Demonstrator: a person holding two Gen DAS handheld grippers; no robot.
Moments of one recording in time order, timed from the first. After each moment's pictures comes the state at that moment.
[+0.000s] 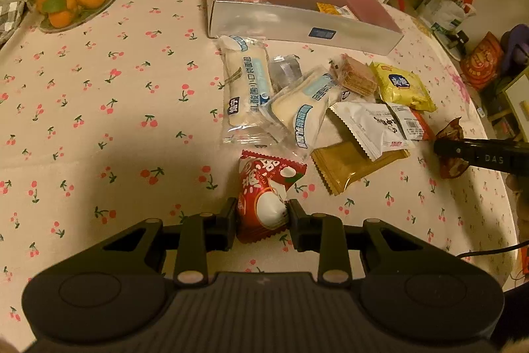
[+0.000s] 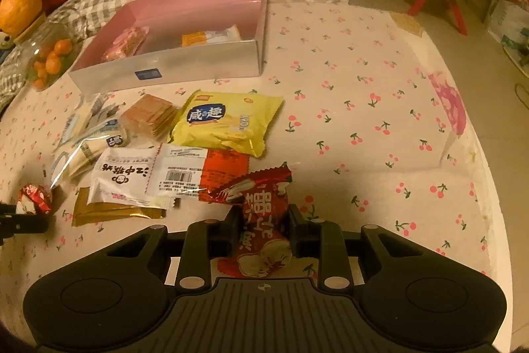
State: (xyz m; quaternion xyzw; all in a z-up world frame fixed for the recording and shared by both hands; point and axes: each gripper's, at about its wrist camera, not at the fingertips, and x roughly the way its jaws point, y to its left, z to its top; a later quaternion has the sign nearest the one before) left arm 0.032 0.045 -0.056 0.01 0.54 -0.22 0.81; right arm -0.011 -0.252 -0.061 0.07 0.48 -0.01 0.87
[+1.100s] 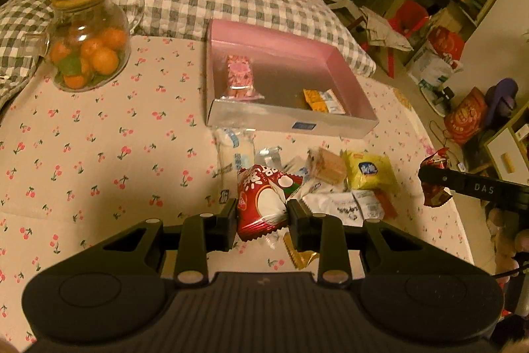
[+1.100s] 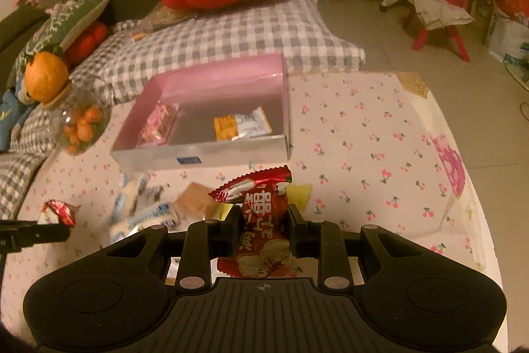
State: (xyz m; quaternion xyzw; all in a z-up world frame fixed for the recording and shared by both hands) left arm 0.051 0.048 0.002 -0.05 0.47 -0.22 0.85; right arm 0.004 -0.245 0.008 0.11 0.41 0.00 0.91
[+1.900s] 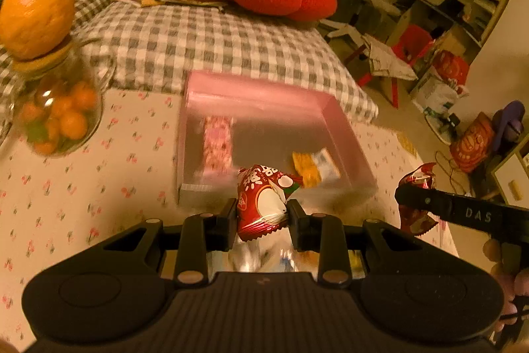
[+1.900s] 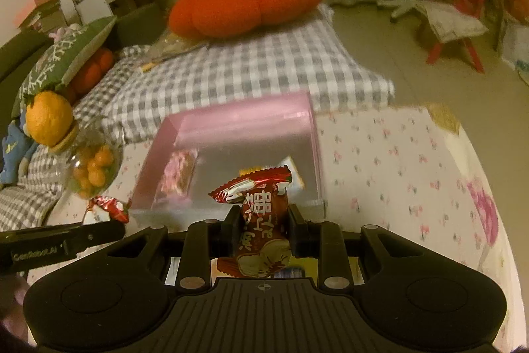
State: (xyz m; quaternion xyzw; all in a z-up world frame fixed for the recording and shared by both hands) left arm 0.110 0.005 0.015 -0.06 0.43 -0.22 0.88; right arm 0.062 -0.230 0.027 0.13 0.38 0.01 0.91
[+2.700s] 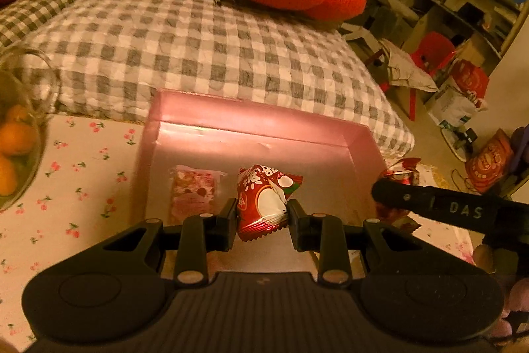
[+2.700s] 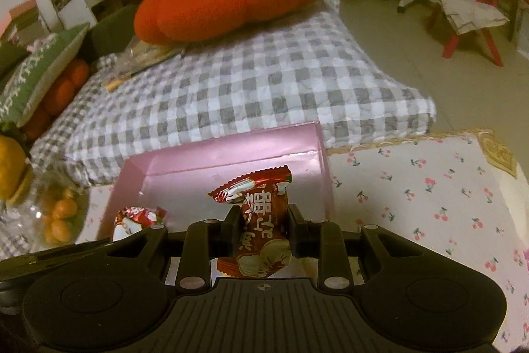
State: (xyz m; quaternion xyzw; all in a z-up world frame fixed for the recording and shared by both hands) left arm 0.202 -0.044 -0.030 -0.07 0.43 -0.20 0.87; right arm 0.191 -0.249 -0.018 0.15 0.40 0.01 0.90
